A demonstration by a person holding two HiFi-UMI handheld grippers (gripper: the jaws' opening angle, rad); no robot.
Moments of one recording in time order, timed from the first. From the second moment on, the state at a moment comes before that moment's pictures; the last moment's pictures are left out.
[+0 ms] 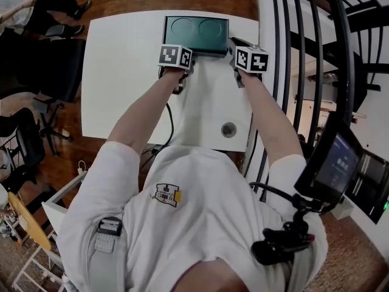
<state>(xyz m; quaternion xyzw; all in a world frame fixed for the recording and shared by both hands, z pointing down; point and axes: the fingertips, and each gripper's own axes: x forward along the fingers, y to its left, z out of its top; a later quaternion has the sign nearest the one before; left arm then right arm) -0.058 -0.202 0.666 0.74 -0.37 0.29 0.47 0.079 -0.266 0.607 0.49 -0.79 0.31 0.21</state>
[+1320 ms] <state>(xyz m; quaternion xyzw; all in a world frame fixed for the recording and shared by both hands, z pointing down) -0.072 -0.056 0.619 0.80 -0.35 0.14 0.47 0.081 -0.167 0.530 0.40 -0.87 0.29 0.05</state>
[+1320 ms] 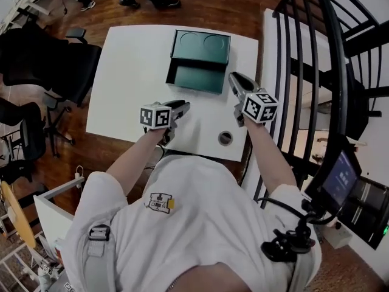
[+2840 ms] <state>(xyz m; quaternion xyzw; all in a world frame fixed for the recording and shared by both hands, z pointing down) -0.122 0.022 0.606 0.86 -0.29 0.08 0.42 -0.029 -0.002 0.591 0.38 -0.84 0.38 0.08</state>
